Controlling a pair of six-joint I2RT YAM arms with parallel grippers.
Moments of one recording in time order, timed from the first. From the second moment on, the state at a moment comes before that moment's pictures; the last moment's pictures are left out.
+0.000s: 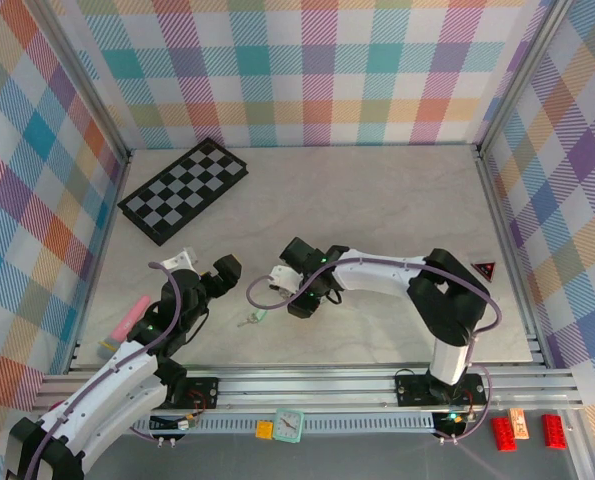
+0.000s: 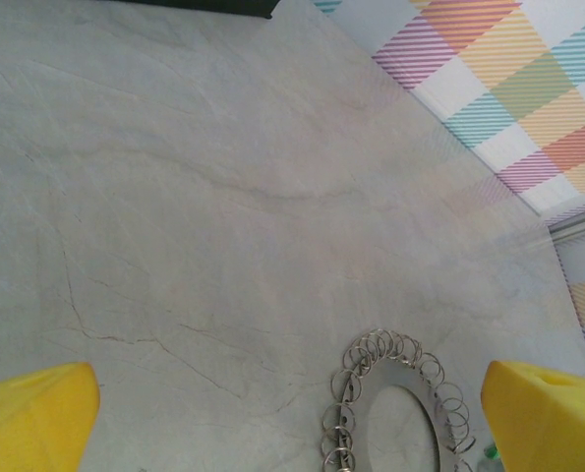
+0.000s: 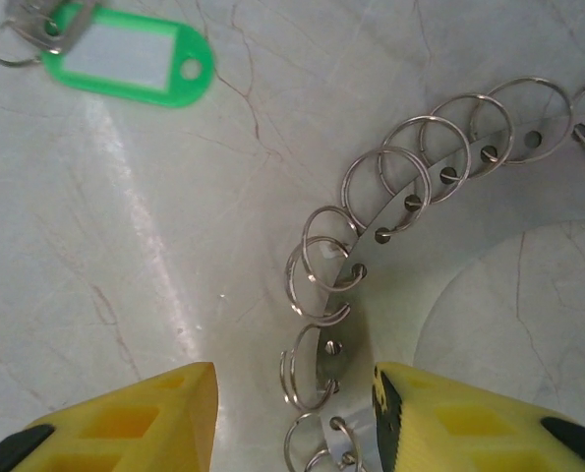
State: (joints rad) left arm -0.49 0.63 0.30 -0.10 -0.20 -0.87; right arm 0.96 1.81 1.16 -0.60 -0.13 -0.30
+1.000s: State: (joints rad) left arm -0.49 0.60 0.30 -0.14 -0.20 -0.87; right arm 0.98 1.88 1.22 -0.65 -0.05 -0.30
